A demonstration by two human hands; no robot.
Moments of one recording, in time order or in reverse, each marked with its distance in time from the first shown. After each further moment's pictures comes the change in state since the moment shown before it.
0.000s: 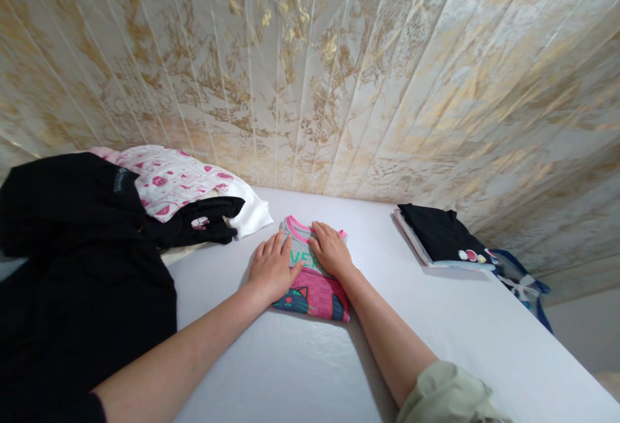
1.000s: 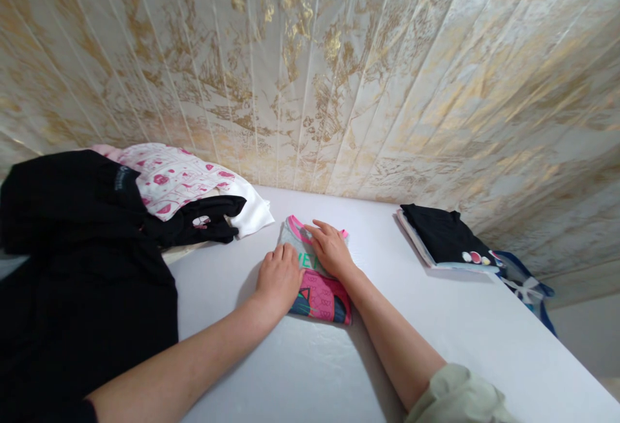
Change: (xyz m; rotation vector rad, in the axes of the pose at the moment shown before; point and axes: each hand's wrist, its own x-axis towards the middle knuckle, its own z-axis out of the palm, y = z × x) left_hand -0.017 0.022 -0.022 0.192 0.052 0.122; right_hand -0.001 -0.010 -0.013 0.082 0.024 -0.092
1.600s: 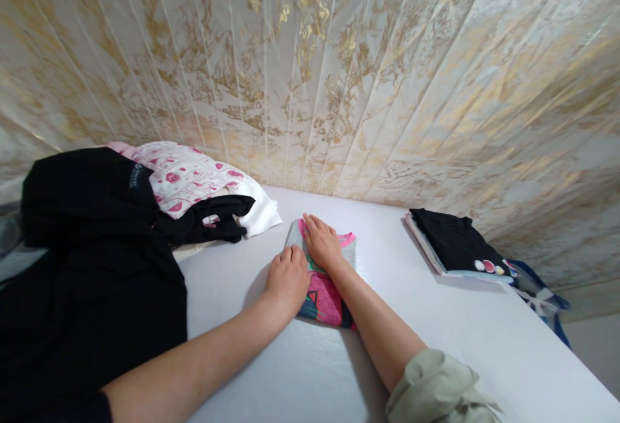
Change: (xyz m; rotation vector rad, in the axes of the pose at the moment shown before) left_hand 0.001 0.001 -0.001 -0.018 -0.024 -0.020; right_hand 0.033 -0.022 0.026 -0.119 -0.057 0.114
